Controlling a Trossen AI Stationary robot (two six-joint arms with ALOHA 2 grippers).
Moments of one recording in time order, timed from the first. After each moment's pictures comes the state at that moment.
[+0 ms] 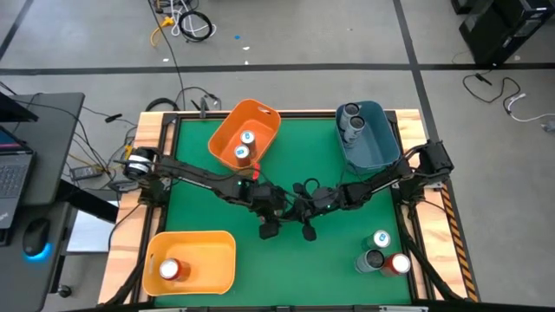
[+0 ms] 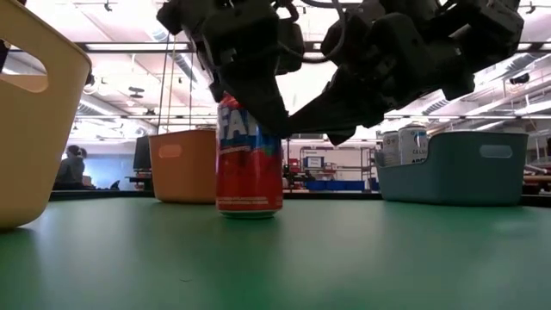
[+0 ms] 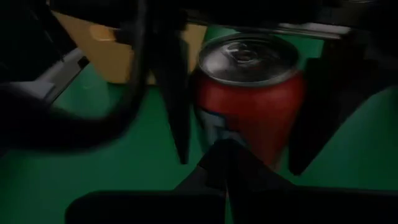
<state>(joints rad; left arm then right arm) -0.16 1.82 1.24 -0.39 0.05 -0.33 0.19 1.75 0.70 0.64 -0.02 0.13</state>
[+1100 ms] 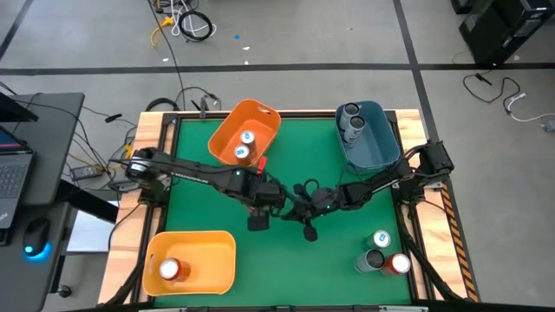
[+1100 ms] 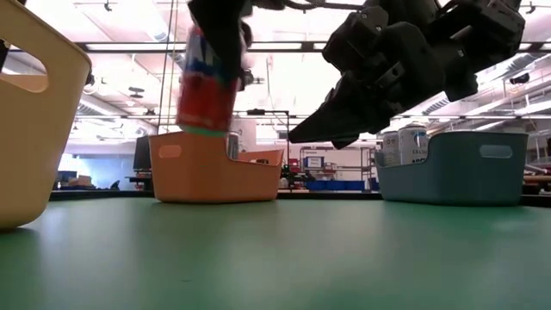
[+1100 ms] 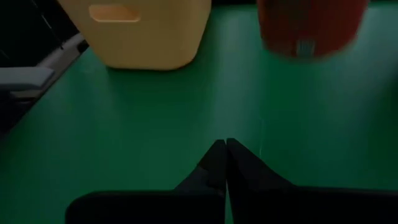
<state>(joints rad) -0.20 1.83 1.71 -1.16 -0.17 -0.24 0.19 1.74 0.70 0.60 -0.03 0.11</state>
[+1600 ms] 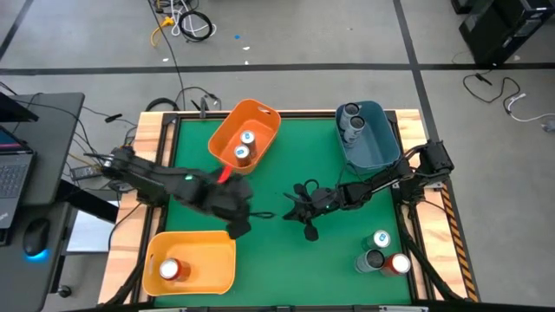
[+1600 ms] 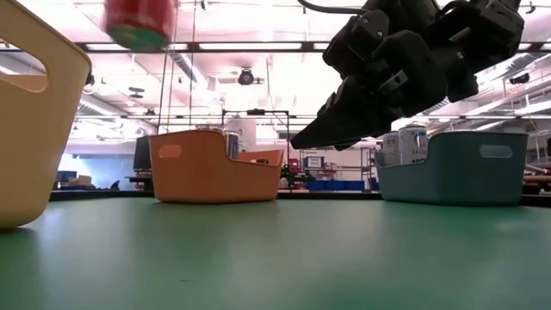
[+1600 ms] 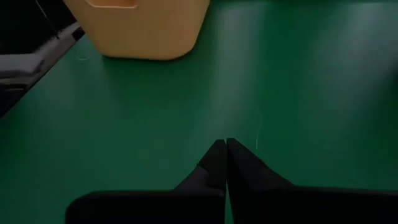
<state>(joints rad) -0.40 1.62 1.78 -1.40 -0.35 -0.81 0.18 1.74 0.70 0.57 -0.03 0.08</state>
